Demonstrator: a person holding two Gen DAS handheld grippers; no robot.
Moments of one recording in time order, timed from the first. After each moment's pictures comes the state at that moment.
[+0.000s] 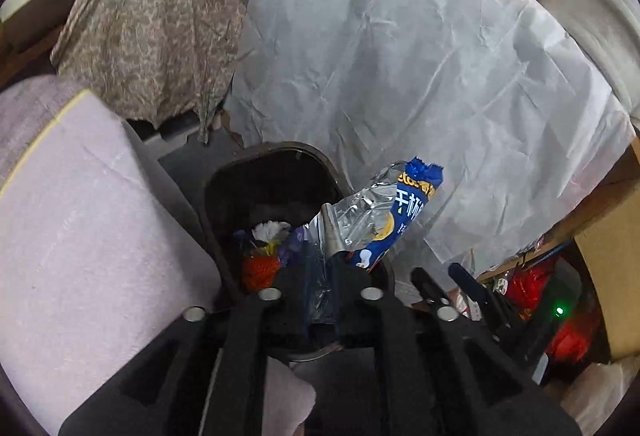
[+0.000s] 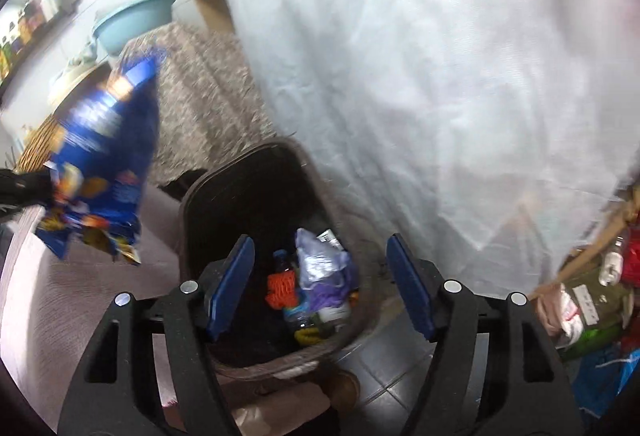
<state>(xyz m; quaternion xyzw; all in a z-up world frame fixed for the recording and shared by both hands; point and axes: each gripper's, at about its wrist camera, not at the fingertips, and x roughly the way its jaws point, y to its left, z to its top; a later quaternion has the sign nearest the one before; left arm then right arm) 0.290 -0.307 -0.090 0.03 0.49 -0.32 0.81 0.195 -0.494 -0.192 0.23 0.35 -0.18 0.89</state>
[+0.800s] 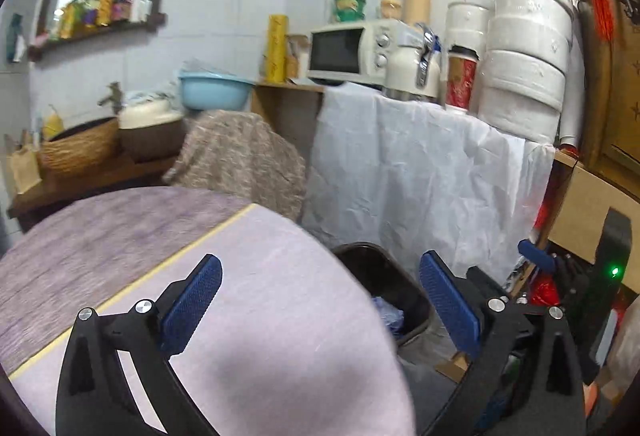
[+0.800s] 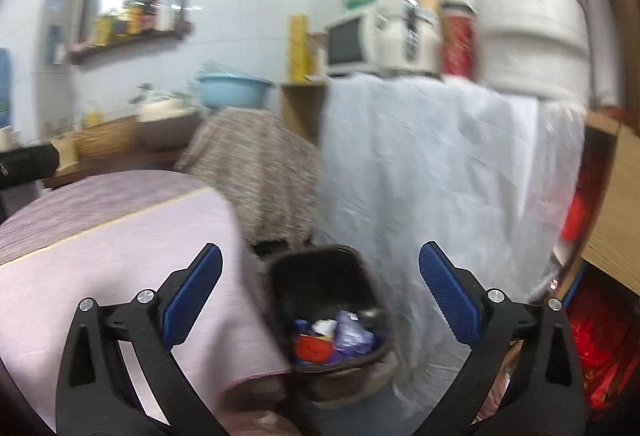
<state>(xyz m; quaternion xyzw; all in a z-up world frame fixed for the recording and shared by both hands) 0.107 -0.108 0.020 0.04 0.20 -0.26 0.94 0.077 -0.329 -0.041 0.04 0.17 -0.13 0.98</state>
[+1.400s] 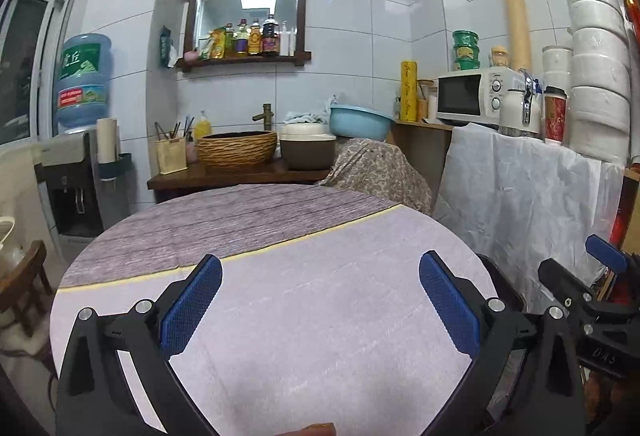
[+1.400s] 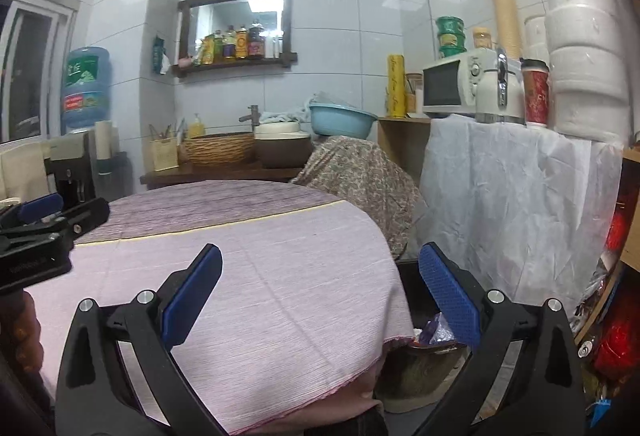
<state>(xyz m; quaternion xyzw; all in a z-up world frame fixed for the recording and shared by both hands) -0.014 -0.008 -0.002 0.00 0.14 -0.03 0.99 -0.025 -0.194 -0.027 0.02 0.12 0.02 0.99</state>
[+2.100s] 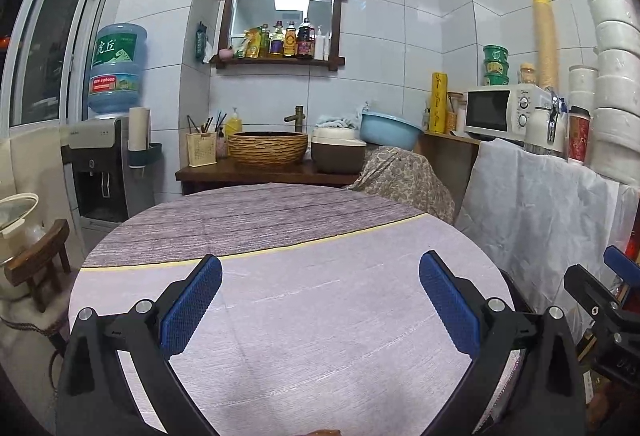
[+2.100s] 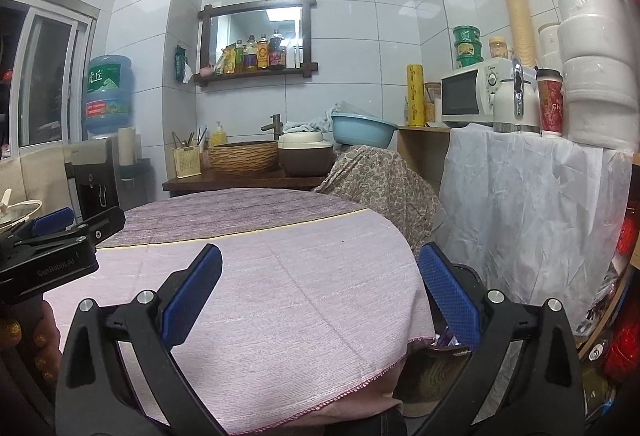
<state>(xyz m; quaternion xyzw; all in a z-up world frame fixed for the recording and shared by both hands) -0.030 0.018 -0.006 -0.03 0.13 0.01 0.99 -0.043 -0.181 -0.018 0.02 0.10 0.05 0.99</state>
